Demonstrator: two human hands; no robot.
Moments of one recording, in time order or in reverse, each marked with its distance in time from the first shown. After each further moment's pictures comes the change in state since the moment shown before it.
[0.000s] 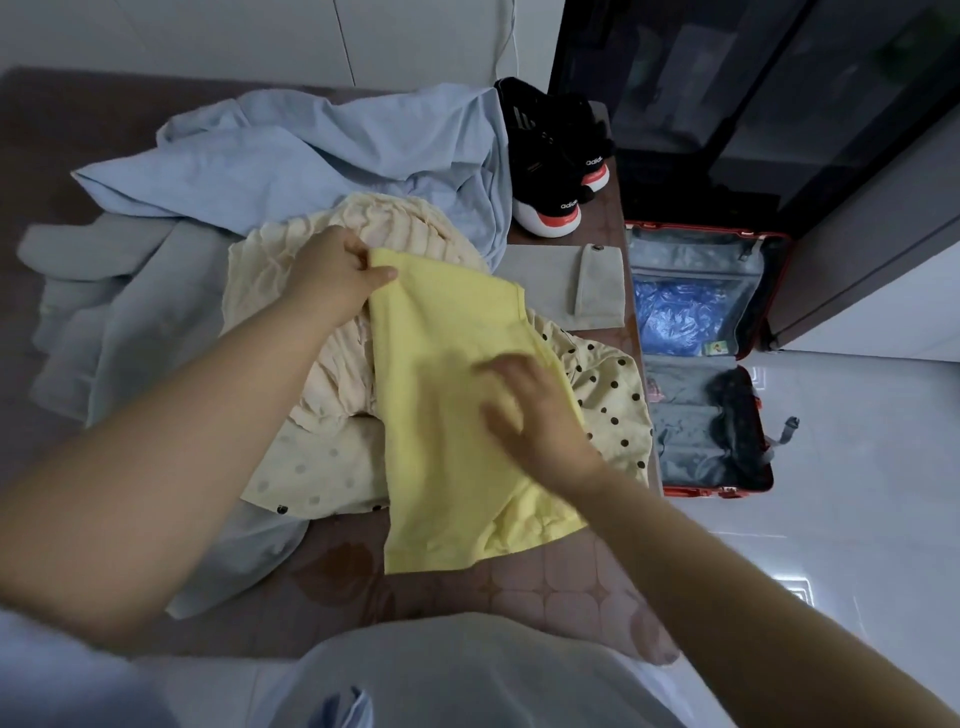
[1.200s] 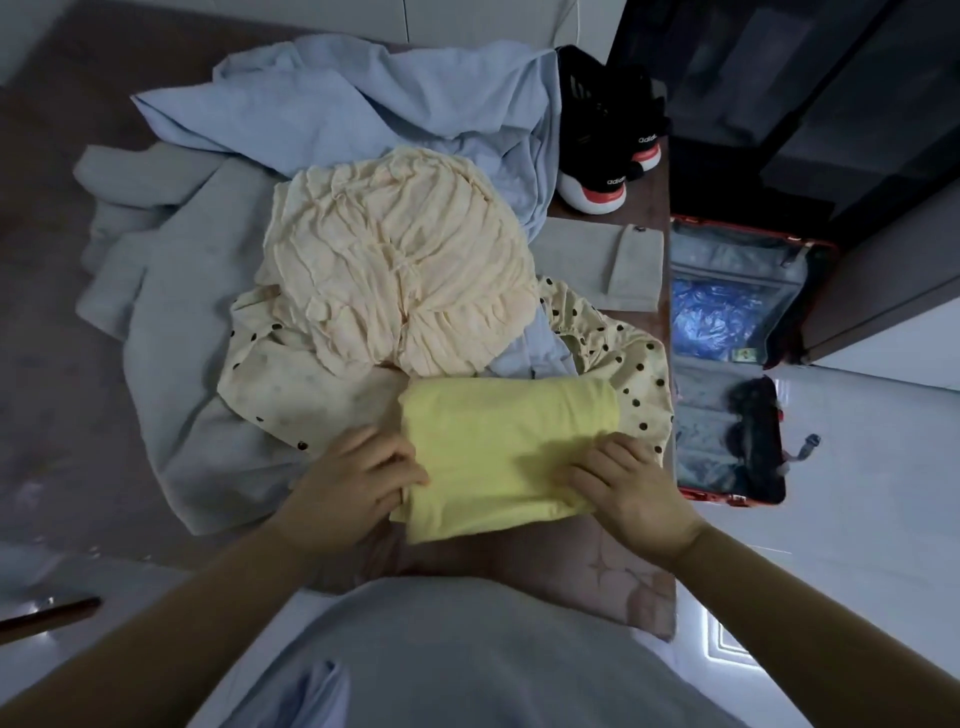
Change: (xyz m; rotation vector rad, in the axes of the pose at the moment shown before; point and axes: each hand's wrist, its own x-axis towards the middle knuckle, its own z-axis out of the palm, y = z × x) left_hand -0.181 -0.125 0.047 0.329 -0.046 0.926; right_hand -0.091 0.060 -0.019 -0.662 -0.027 -0.533
